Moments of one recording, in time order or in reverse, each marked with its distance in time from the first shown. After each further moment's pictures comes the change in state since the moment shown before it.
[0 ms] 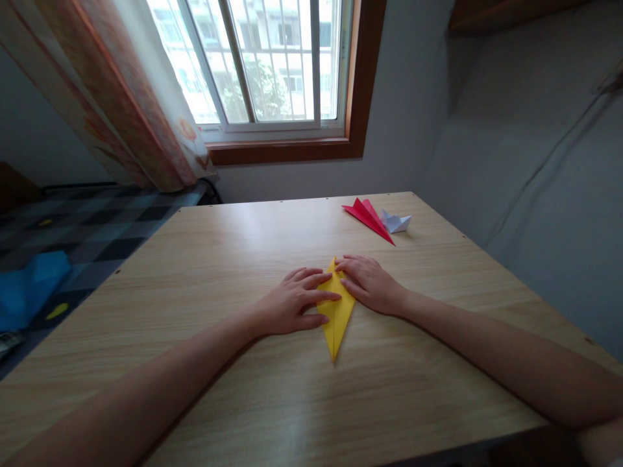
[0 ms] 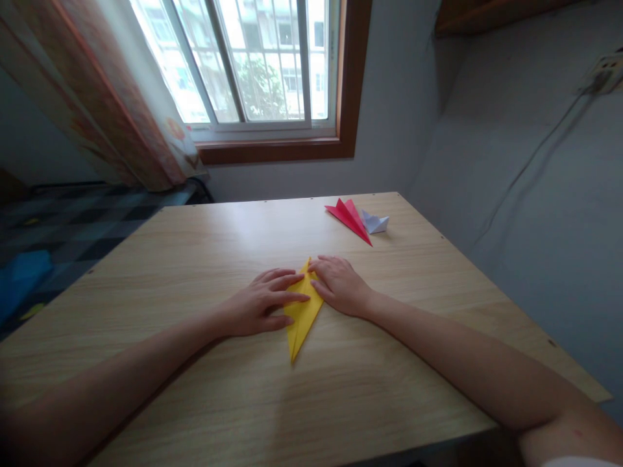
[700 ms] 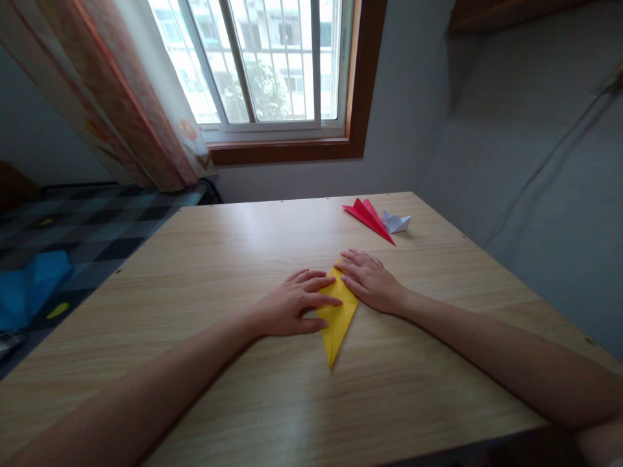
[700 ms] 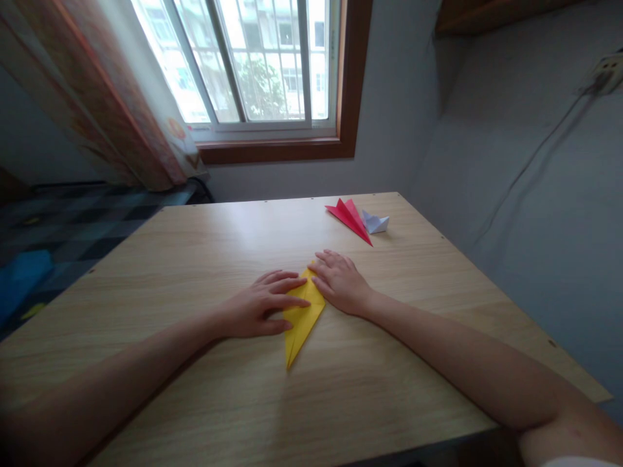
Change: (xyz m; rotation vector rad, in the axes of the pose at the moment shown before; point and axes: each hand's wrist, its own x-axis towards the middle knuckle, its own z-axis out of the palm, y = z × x) left_hand 0.002 0.003 -0.003 -0.059 -0.028 0.037; right_hand 0.001 -0.004 -0.003 -0.171 -0.087 0.120
